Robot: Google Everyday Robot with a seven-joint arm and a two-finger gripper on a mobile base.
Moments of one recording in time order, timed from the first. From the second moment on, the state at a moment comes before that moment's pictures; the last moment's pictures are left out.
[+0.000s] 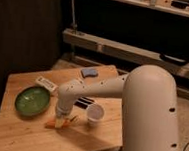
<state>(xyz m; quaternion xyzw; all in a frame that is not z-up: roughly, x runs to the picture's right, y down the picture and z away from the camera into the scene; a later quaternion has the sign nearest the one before) -0.180 0.242 0.790 -0.41 -0.20 -0.02 0.89</state>
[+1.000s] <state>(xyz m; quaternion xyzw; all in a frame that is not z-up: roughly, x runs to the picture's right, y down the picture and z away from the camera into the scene) -0.185 0.289 0.750 -0.43 -0.22 -0.07 0.87</state>
